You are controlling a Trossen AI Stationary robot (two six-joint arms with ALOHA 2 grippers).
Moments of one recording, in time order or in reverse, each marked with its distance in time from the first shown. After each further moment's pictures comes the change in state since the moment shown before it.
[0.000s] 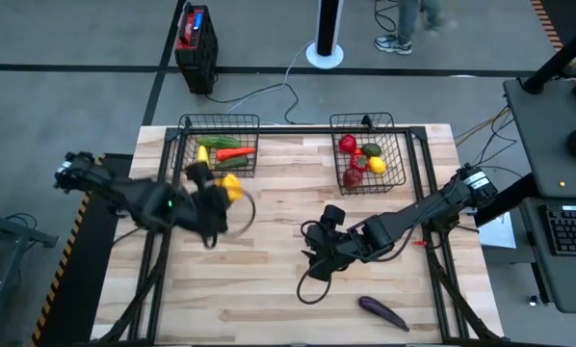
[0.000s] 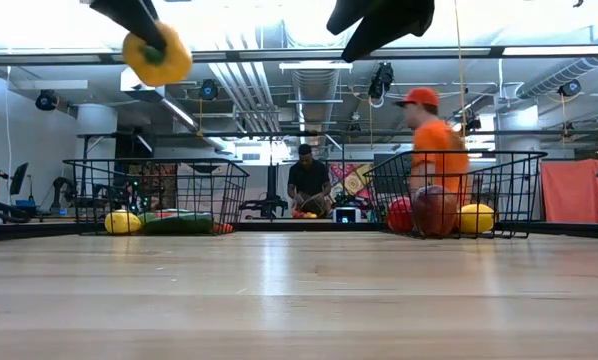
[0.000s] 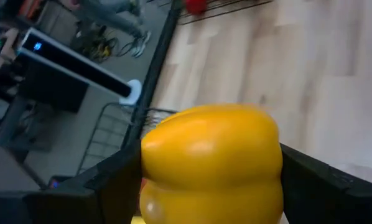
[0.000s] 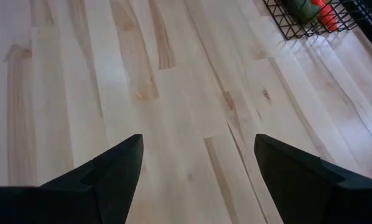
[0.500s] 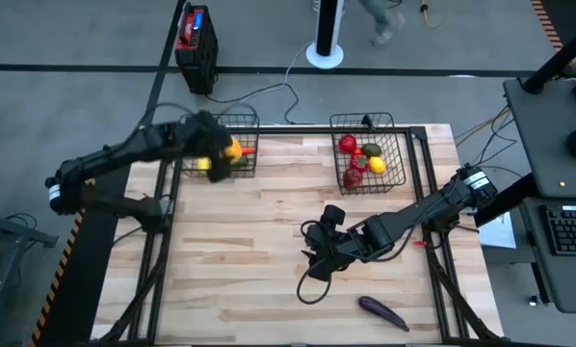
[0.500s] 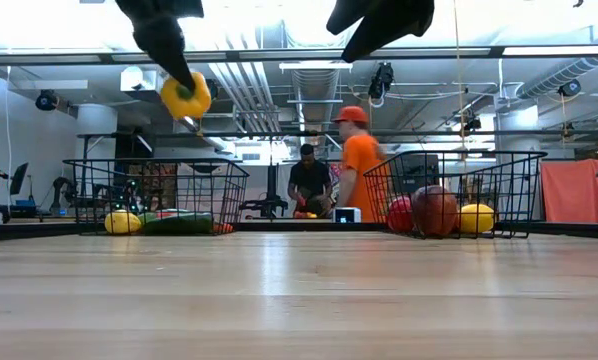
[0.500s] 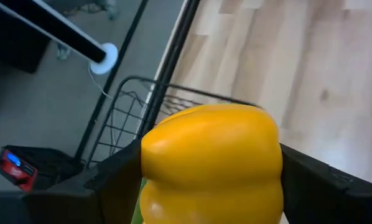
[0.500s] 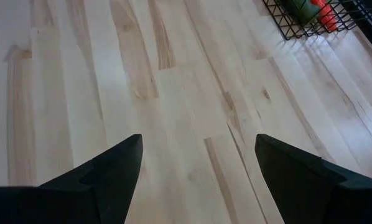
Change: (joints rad) left arm 0.772 -0.070 -0.001 0.236 0.532 0.580; right arm 0.000 0.000 0.000 0.000 0.000 0.001
